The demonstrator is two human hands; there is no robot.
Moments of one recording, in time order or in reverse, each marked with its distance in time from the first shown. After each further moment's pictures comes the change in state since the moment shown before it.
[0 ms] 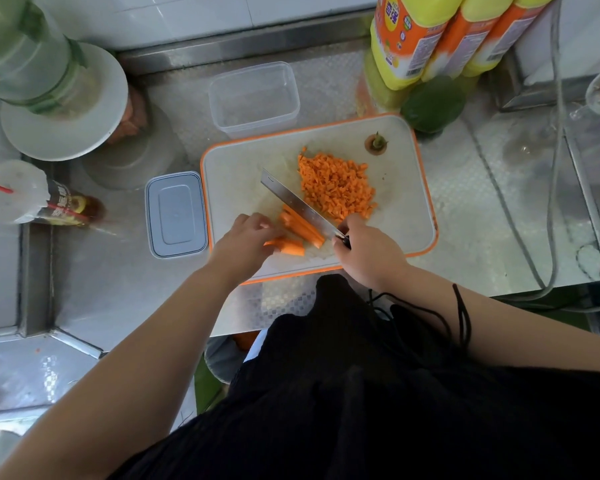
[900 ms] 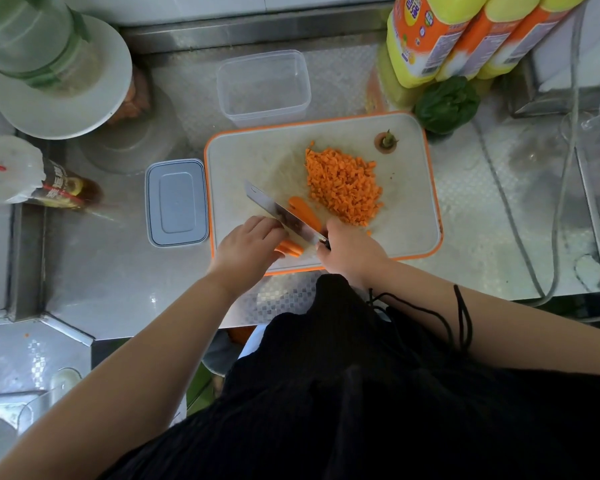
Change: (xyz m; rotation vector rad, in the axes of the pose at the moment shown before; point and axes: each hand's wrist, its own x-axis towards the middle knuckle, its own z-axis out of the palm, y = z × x) left_hand -0.021 0.002 0.011 0.123 0.288 0.249; right_hand 0.018 -0.021 0.015 -0.043 -0.154 -0.021
